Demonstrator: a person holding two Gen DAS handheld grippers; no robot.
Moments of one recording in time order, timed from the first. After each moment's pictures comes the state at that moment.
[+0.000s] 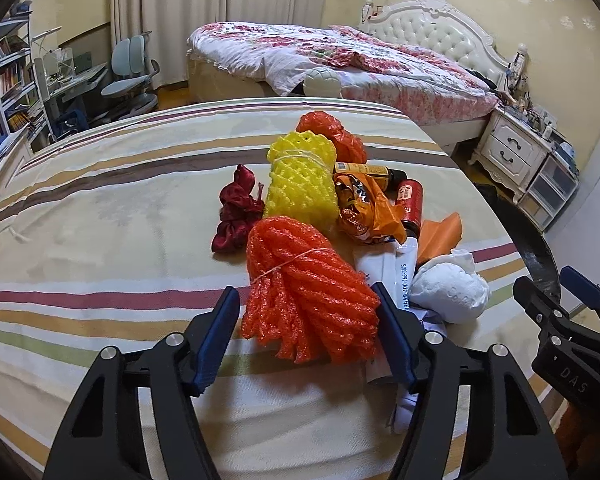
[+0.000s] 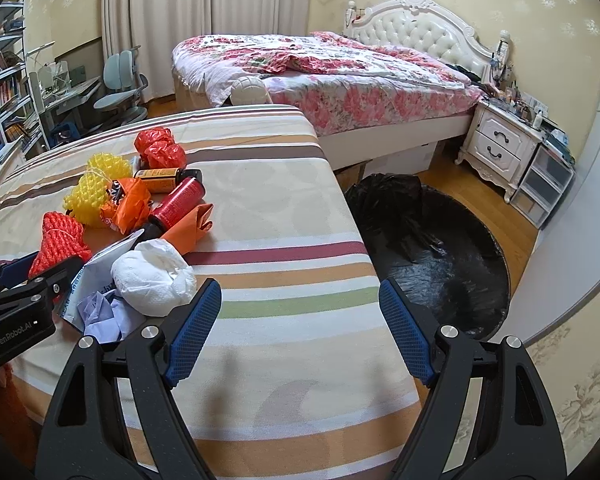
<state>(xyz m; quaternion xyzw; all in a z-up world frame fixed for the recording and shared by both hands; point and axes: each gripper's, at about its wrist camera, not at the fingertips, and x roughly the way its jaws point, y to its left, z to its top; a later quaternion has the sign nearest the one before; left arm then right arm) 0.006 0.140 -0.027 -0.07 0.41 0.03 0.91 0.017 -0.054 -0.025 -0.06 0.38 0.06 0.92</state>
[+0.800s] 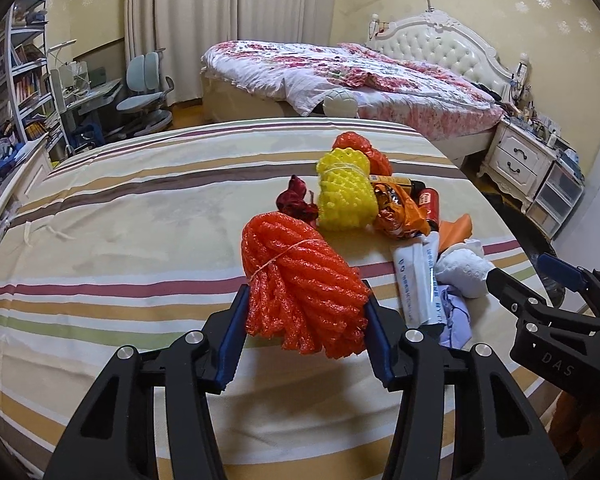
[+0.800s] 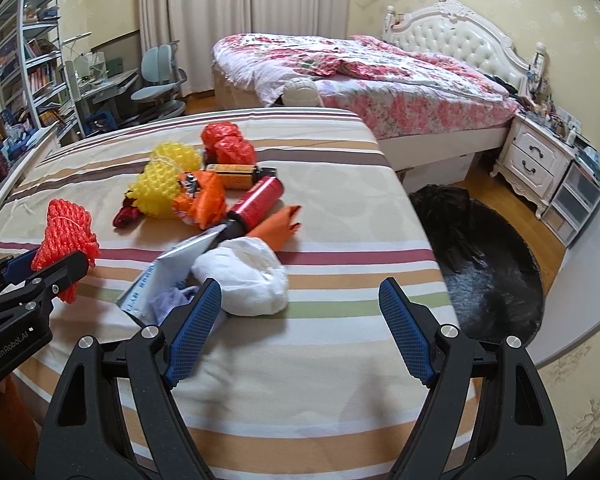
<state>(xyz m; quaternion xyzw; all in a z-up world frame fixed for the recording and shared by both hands) -0.026 0.169 -0.013 -0.06 0.38 0.06 0.92 0.006 -0.011 -0.021 -0.07 0.37 0.14 0.91</state>
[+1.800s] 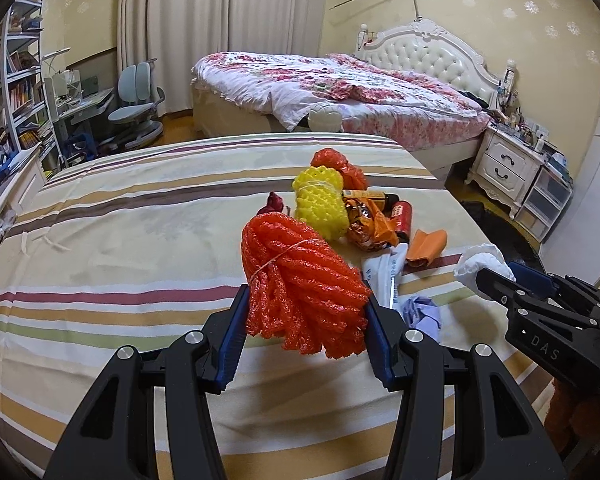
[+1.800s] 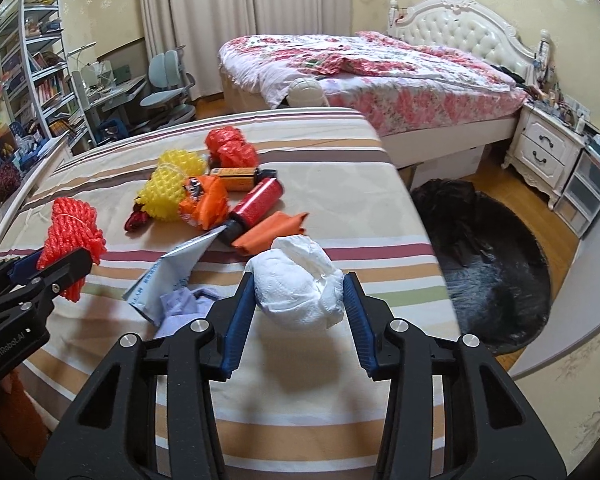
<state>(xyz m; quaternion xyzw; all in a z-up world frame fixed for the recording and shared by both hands) -0.033 0.153 -0.001 -0.05 0.36 0.03 0.93 0.001 -0.035 -0.017 -0.04 0.38 0.15 0.91</state>
